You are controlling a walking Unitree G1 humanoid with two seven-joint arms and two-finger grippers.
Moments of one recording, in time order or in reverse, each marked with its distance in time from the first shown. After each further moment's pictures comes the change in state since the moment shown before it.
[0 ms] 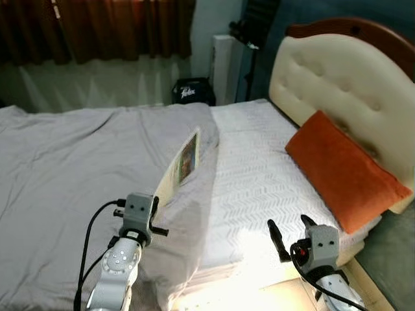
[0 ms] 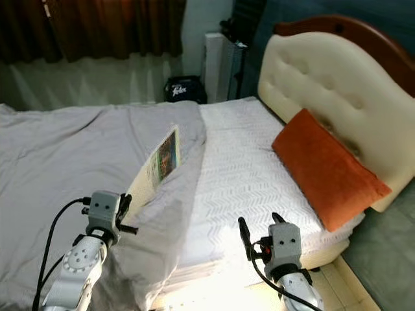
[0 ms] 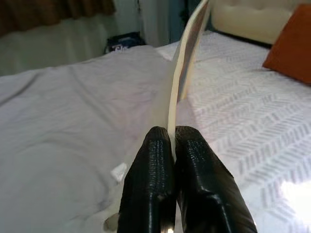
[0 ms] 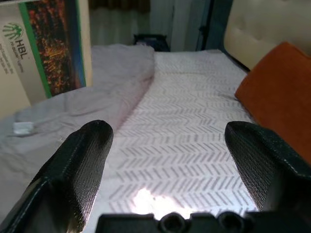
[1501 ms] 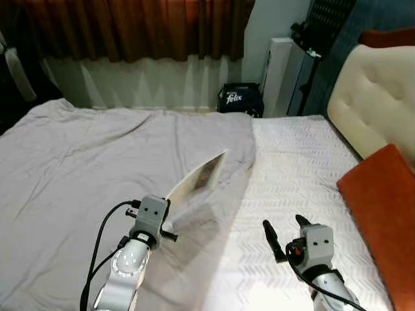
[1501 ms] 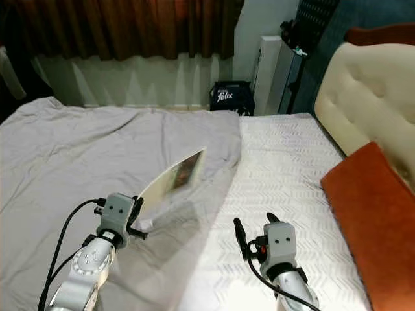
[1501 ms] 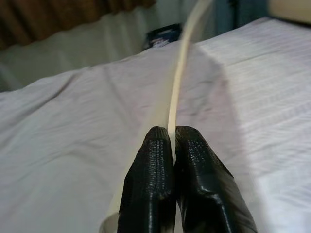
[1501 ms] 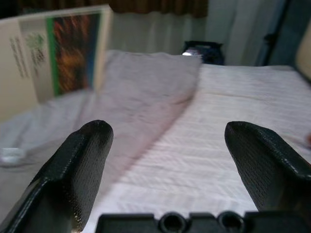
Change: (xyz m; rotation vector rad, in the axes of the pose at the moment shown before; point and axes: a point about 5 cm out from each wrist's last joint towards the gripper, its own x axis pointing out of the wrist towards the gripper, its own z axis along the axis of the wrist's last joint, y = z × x) left arm 0.000 -0.013 -0.002 0.084 0.000 -0.057; right arm 0.003 0.005 0.000 0.001 0.004 0.023
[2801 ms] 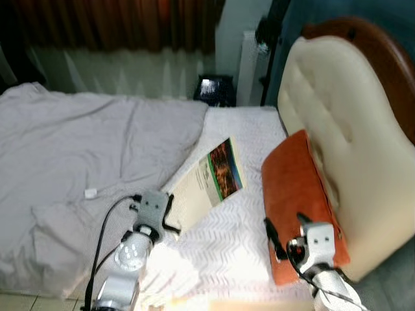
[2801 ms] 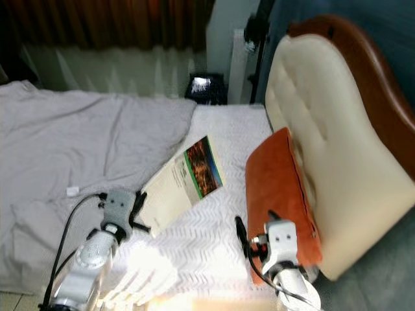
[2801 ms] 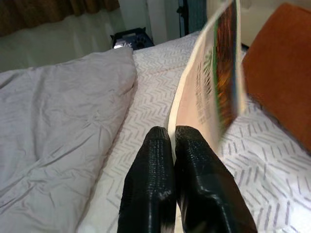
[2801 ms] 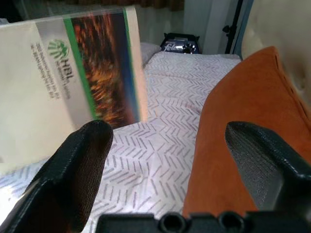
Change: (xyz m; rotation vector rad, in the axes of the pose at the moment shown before) left arm 0.009 0.006 0.001 -0.031 -0.010 -0.021; right arm 0.005 0.003 0.004 -0.004 -0.013 0.013
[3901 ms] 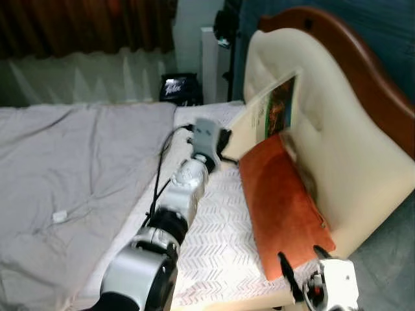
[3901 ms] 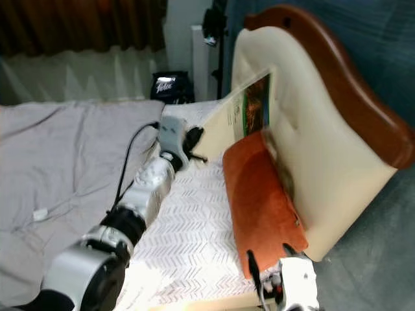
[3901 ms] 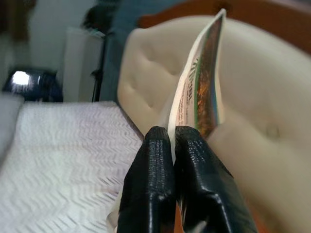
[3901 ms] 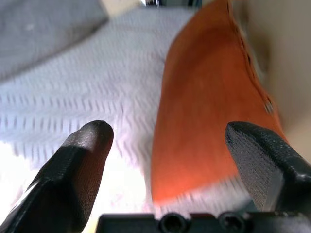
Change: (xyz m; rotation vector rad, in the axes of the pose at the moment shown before) left arm 0.111 -0.049 0.145 -0.473 -0.240 -0.116; right arm -0.090 0.001 -0.006 -0.052 0.169 -0.028
